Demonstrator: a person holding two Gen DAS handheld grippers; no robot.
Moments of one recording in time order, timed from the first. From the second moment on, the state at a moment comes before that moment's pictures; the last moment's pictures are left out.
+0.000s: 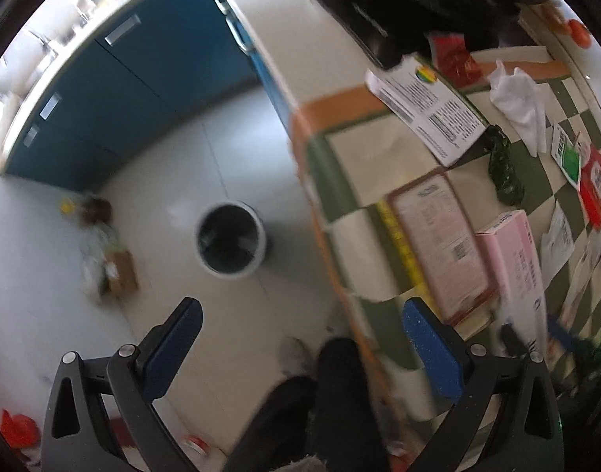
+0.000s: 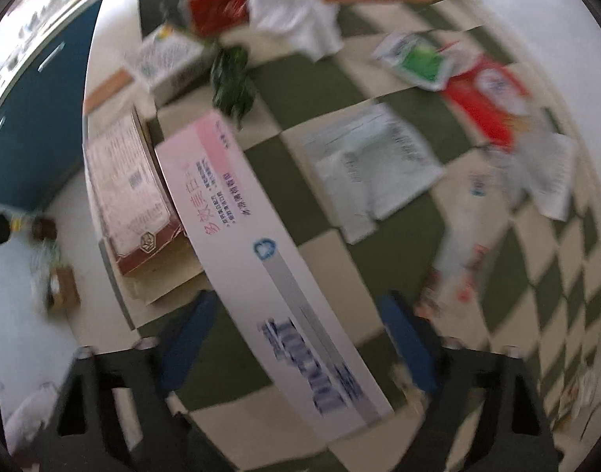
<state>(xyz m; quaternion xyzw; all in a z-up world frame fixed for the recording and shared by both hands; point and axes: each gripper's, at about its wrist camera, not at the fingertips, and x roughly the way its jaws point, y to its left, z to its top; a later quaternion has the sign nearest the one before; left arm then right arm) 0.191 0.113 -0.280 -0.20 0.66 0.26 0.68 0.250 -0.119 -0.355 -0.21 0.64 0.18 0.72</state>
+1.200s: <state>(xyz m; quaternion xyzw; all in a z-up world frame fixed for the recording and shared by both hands) 0.134 0.107 -0.246 -0.20 0.59 0.17 0.76 0.235 -0.109 -0.266 -0.03 0.61 0.20 0.77</state>
